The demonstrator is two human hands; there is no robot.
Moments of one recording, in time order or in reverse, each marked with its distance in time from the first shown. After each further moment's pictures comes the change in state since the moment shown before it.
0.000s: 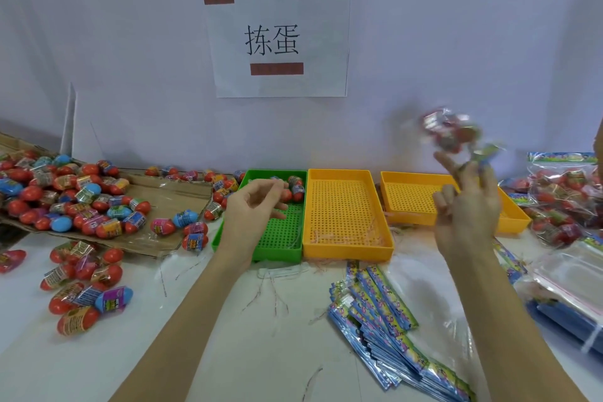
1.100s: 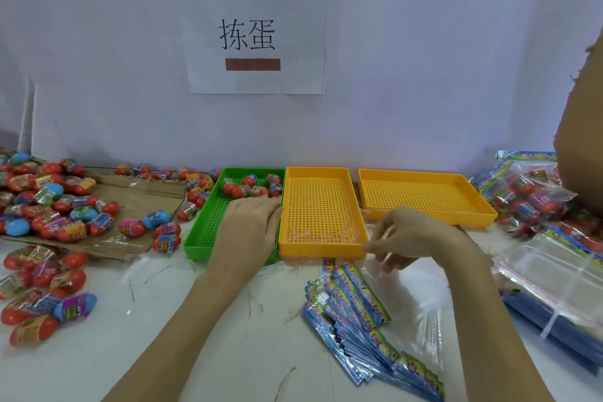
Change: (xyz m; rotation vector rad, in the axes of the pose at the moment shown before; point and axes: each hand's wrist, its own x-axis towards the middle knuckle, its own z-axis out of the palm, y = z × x) left_hand -0.023 -0.006 0.025 0.945 -0.092 0.444; right_hand -0.012 -0.015 -0.006 -1.416 -0.694 0.574
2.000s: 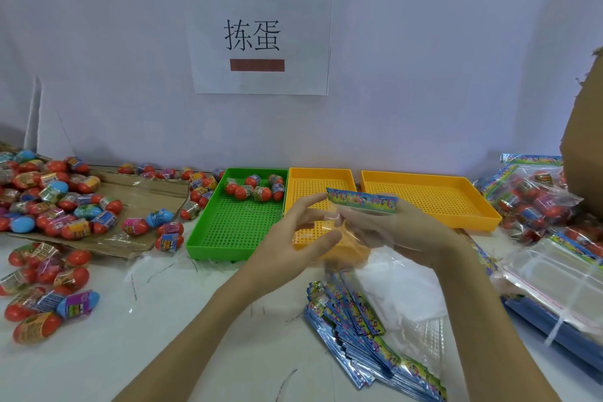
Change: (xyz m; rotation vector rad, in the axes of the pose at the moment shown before) left_hand -0.010 0.033 0.007 -0.807 -0.383 -0.097; right_hand 0.001 -0.012 0.010 0.511 -0.233 -0.533
